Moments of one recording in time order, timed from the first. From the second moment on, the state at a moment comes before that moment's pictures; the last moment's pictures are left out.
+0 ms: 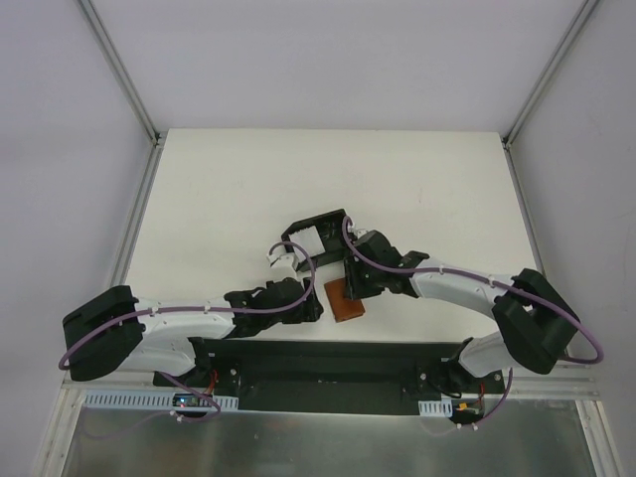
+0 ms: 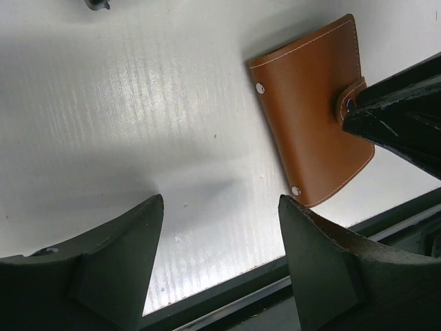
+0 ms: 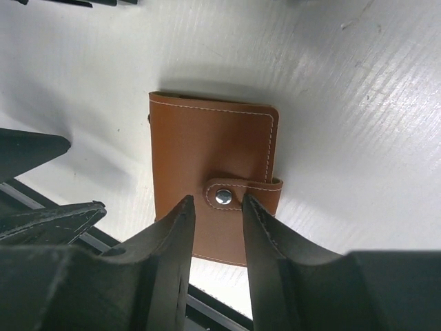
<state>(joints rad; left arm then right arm) -1.11 1.23 0.43 -0.04 -0.30 -1.03 0.83 1.45 0.76 -0.31 -0.08 0.54</state>
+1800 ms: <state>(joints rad) -1.11 1.48 0.50 0.23 -0.25 -1.08 0.81 1.34 0.71 -0.20 -0.17 0.59</state>
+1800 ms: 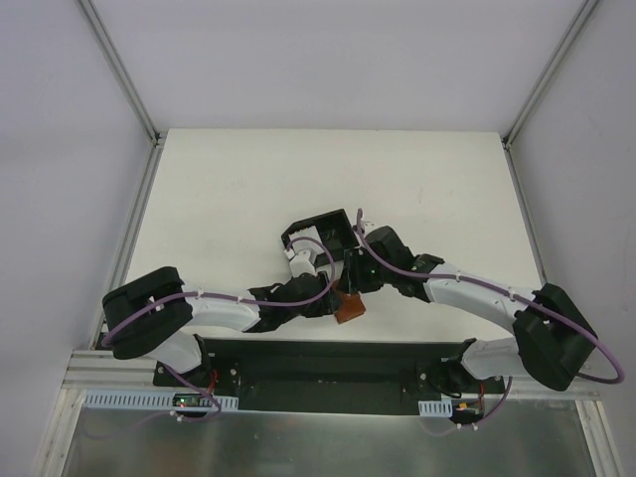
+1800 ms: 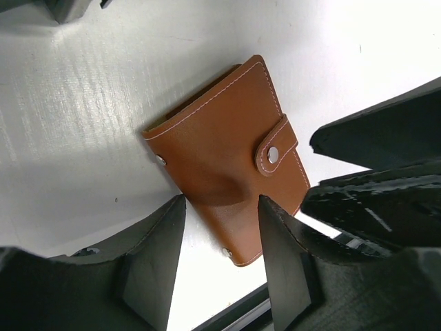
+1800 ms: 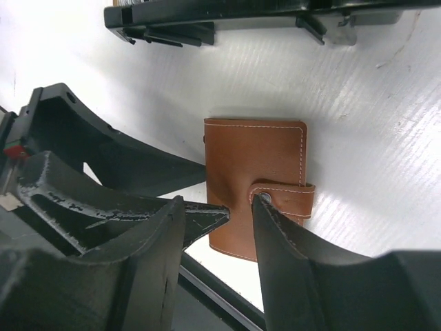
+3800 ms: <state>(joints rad) -0.91 0.74 0.29 -0.35 -0.50 -0.98 0.62 0.79 0.36 -0.12 0.05 0.59</state>
